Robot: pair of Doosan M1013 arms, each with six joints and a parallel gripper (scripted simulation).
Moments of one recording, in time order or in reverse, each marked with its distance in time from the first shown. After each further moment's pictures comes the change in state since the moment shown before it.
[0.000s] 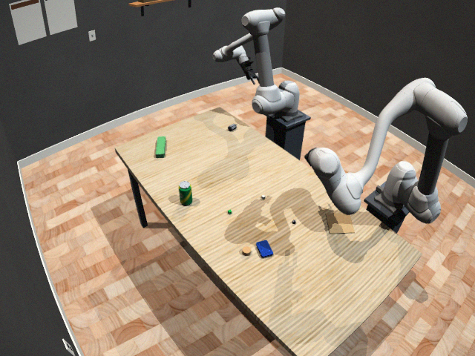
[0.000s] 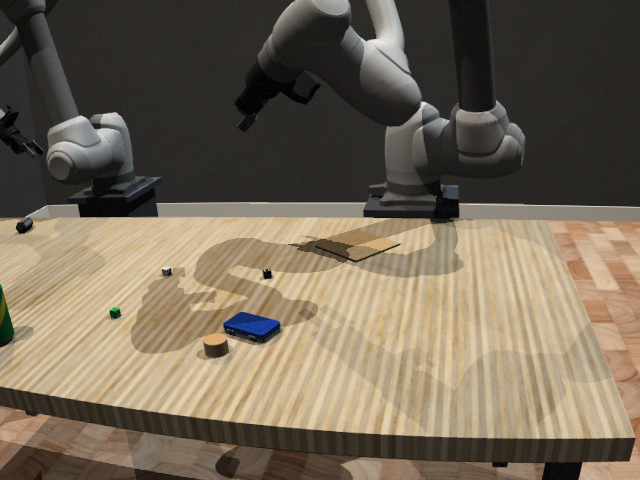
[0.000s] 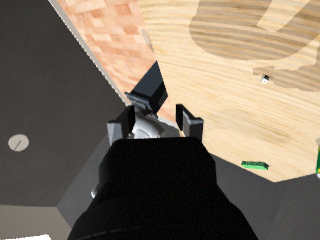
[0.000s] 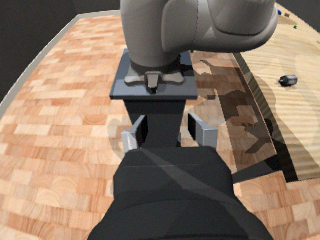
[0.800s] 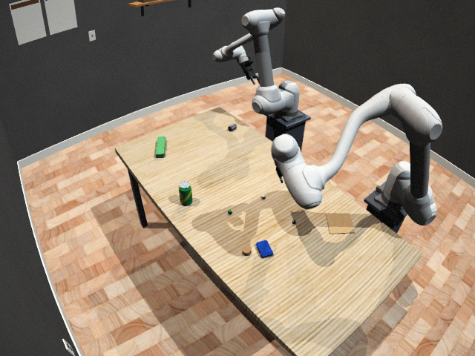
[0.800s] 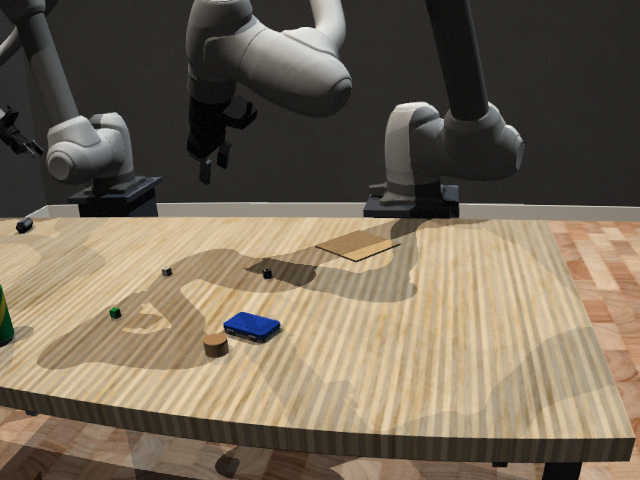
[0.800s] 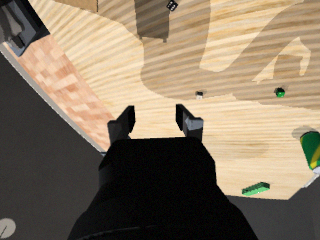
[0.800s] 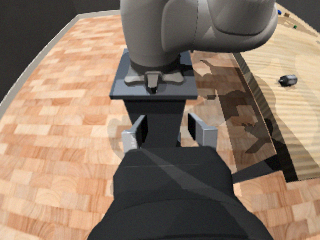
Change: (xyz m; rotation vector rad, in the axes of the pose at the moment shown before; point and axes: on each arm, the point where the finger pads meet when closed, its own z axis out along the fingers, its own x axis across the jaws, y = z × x) left arm 0.156 0.006 0.001 0.399 0.132 0.221; right arm 0.000 0.000 0.000 0.000 0.000 0.000
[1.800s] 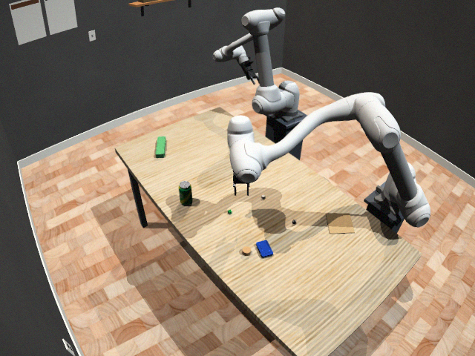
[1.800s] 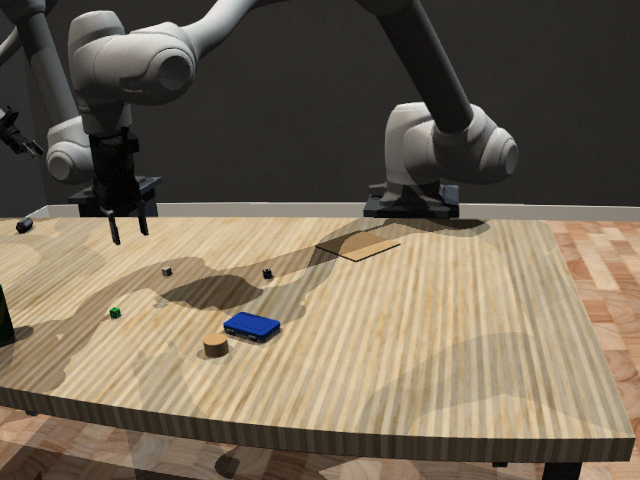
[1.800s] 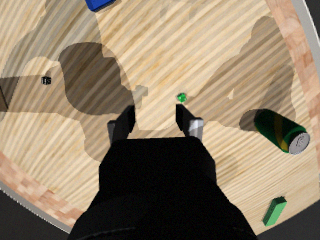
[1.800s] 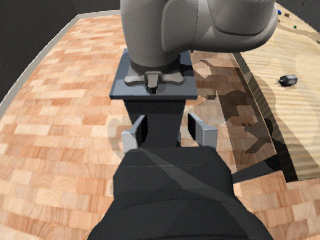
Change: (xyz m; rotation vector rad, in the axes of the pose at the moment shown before) left arm 0.217 0.030 0.012 0.494 0.191 0.376; right arm 0.000 0.000 0.000 0.000 0.000 0.000
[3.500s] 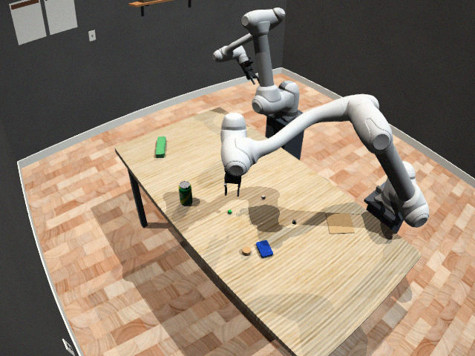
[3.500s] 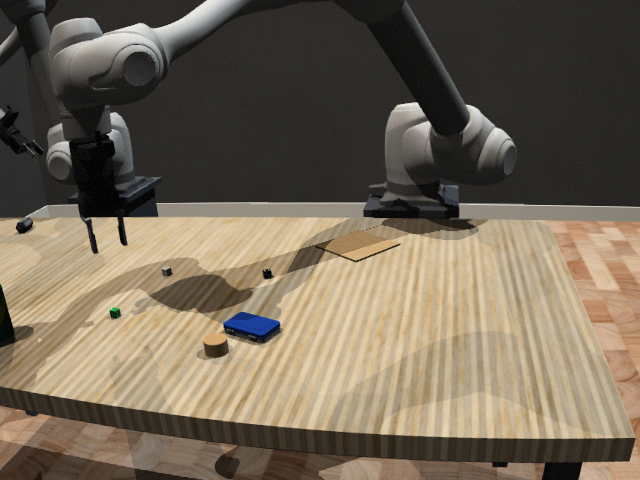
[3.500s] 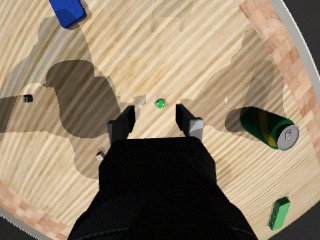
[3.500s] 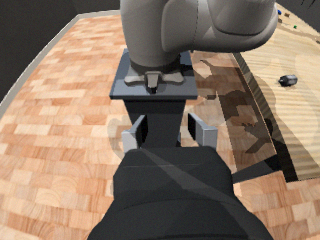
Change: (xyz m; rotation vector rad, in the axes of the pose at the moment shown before) left arm 0.044 0.001 0.005 0.090 0.040 0.078; right arm 0.000 0.000 0.000 0.000 0.000 0.000
